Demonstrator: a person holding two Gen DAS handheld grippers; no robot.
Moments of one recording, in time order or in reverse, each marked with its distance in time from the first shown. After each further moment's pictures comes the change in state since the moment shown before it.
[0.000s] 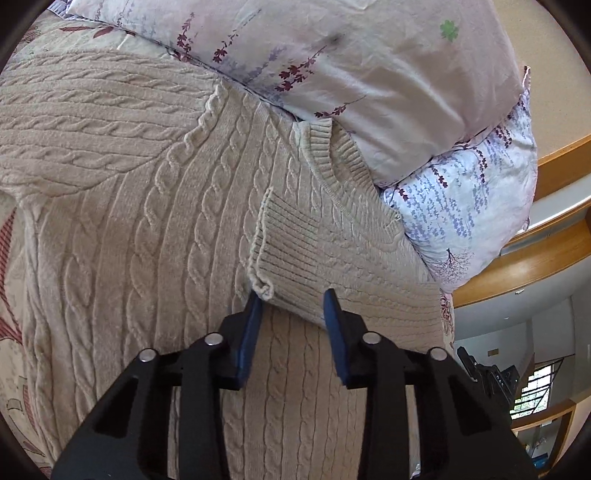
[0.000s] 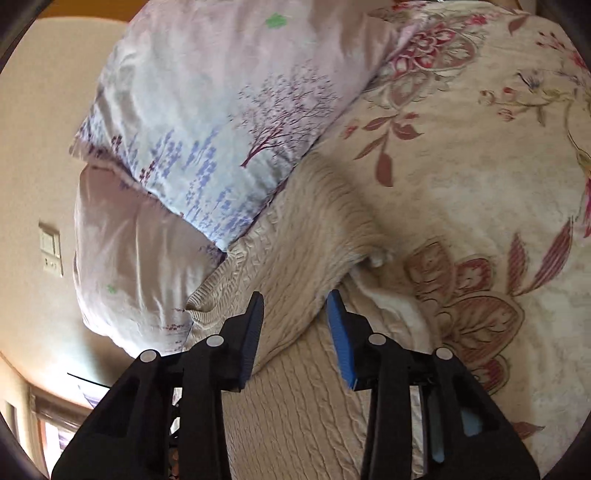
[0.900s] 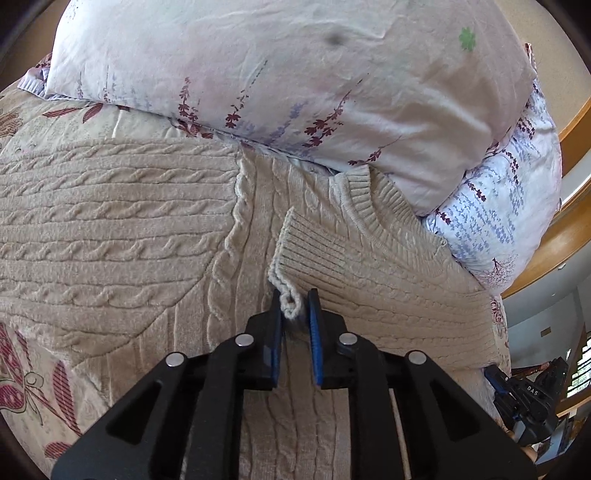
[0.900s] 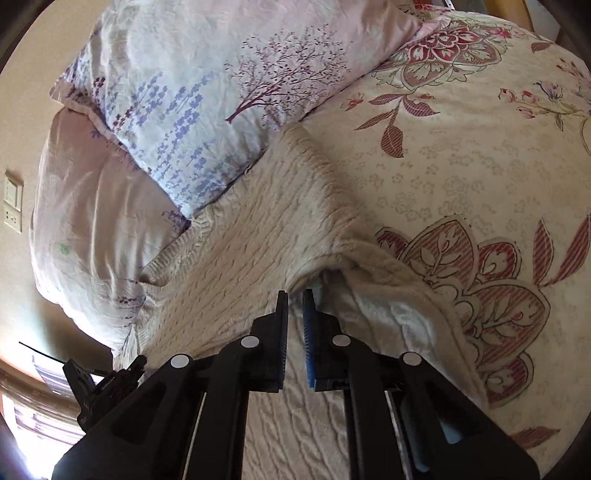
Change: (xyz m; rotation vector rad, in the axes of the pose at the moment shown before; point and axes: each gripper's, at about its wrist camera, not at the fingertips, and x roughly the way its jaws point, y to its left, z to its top) left arm -0.004 0.012 0.041 0.175 -0.103 0.140; right arm 0.030 0.022 -0.024 -0.174 0.037 -0.144
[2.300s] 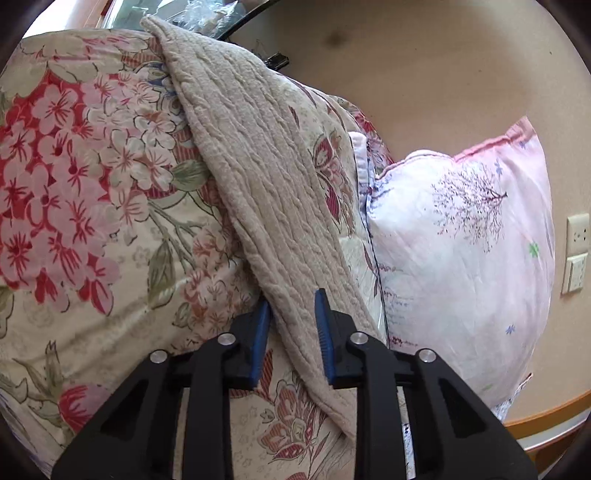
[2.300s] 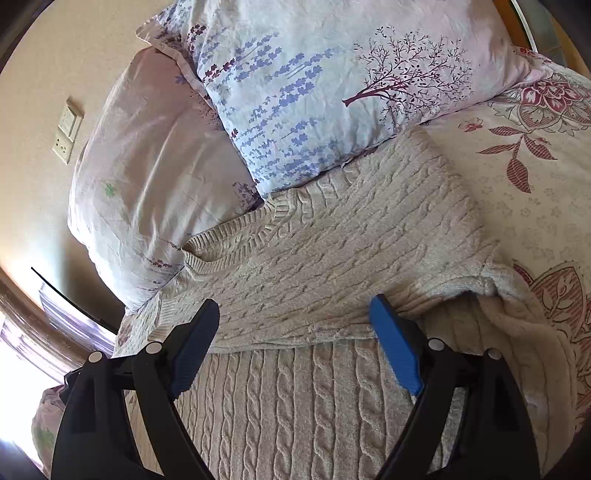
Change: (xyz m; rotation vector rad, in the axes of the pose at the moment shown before) left arm -0.145 0.248 -0.027 -0.894 -0.411 -0.016; right arm 0.026 0.044 -0.011 -0.259 -0.045 0.162
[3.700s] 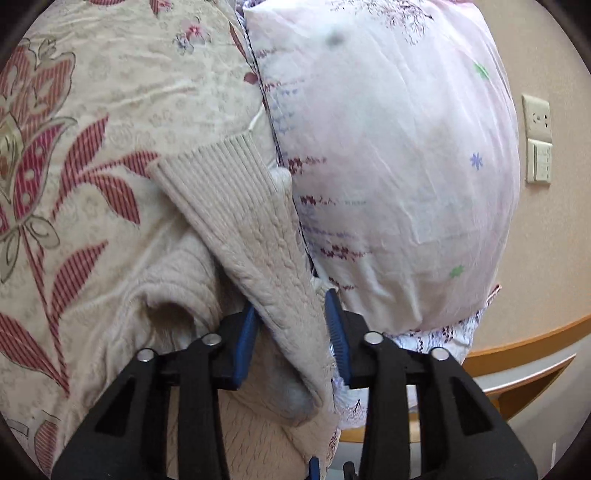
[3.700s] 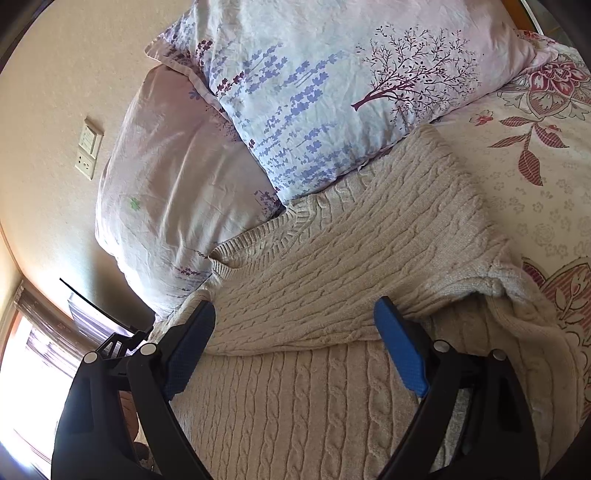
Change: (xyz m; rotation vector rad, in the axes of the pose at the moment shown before) left arm 0.065 -0.088 -0.171 0.040 0.241 -0.277; right arm -0.007 -0.009 0.004 0.051 -0.012 0.123
